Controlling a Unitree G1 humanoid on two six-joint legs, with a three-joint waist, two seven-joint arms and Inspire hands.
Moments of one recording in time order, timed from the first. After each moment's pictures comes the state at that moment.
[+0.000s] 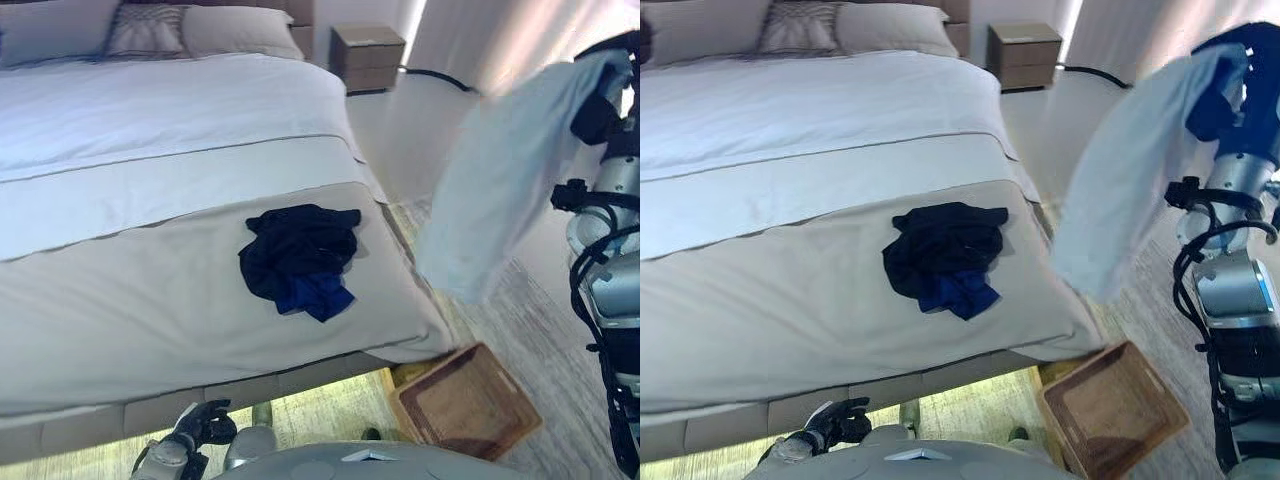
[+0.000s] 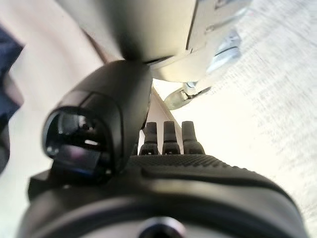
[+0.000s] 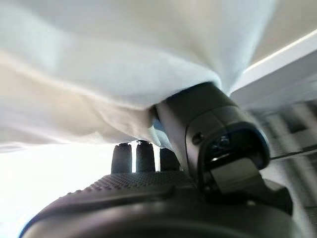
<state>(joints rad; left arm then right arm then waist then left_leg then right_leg) 0.10 0.35 -0.22 1.08 0.01 -0.06 -0.10 -0.29 -0.80 -0.08 -0.09 0.02 0.18 -0.58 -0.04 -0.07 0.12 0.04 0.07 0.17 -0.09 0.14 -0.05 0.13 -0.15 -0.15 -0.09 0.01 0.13</state>
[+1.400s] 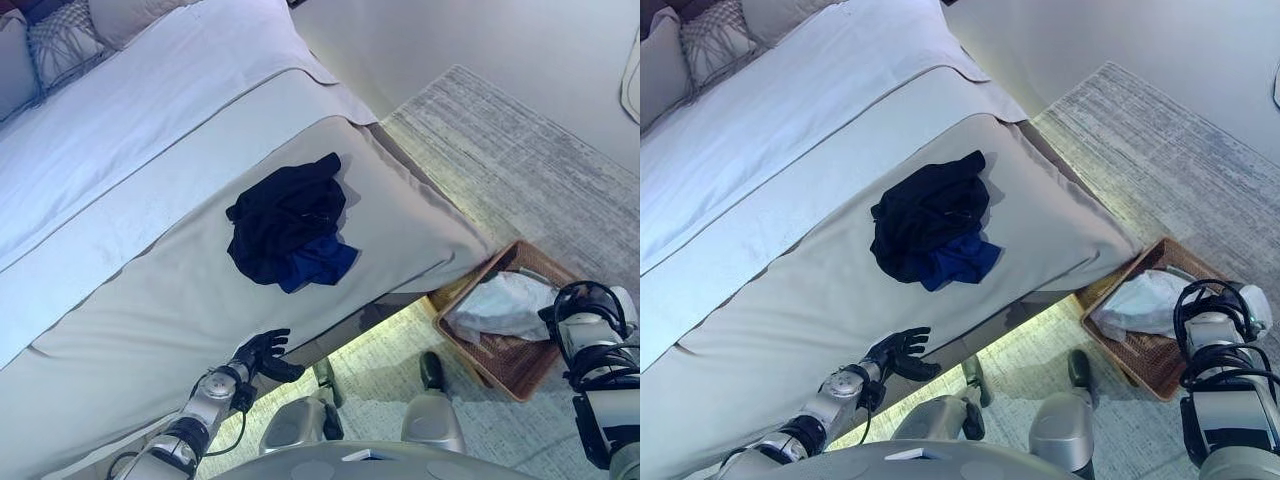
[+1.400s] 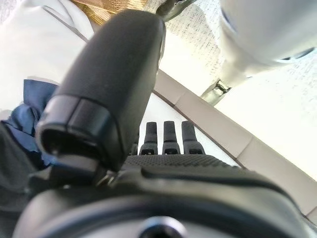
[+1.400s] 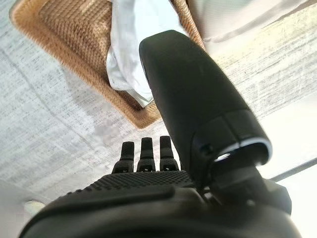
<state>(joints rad) -0.12 0.26 -0.36 0.95 -0.14 -0.09 -0.15 -0.41 -0.73 0.02 1.05 -0.03 0.33 -0.32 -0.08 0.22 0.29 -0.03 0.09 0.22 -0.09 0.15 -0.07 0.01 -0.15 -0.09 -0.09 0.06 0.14</state>
